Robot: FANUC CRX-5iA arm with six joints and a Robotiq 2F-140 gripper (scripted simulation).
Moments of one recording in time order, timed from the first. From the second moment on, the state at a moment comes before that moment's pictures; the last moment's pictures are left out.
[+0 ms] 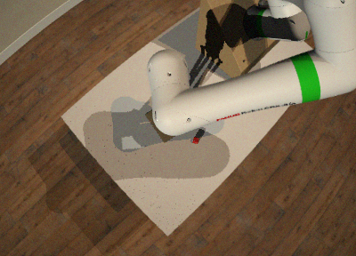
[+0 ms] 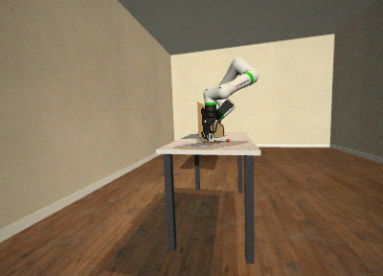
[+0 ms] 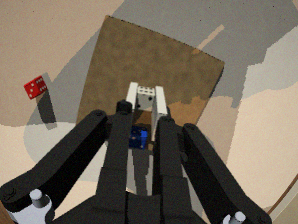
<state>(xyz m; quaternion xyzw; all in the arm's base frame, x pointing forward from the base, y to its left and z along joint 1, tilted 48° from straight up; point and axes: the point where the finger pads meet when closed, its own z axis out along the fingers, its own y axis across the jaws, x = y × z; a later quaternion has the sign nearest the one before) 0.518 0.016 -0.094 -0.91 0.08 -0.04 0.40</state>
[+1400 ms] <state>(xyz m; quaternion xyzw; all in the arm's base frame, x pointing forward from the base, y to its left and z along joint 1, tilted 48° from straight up) 0.518 0.015 -0.093 -0.91 0.08 -0.04 0.40</state>
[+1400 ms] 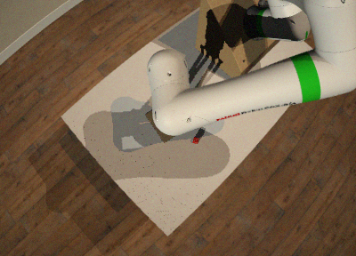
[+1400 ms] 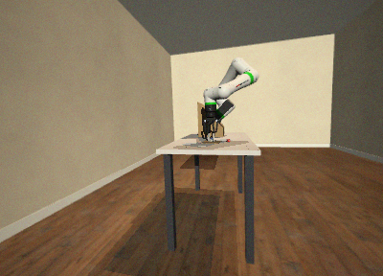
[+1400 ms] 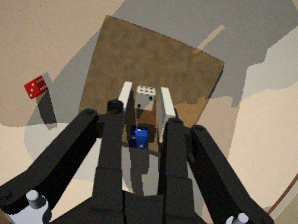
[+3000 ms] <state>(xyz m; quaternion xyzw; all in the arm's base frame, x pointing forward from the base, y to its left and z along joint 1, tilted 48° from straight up) 0.505 -0.049 -0.034 -0.91 0.08 -0.04 0.40</state>
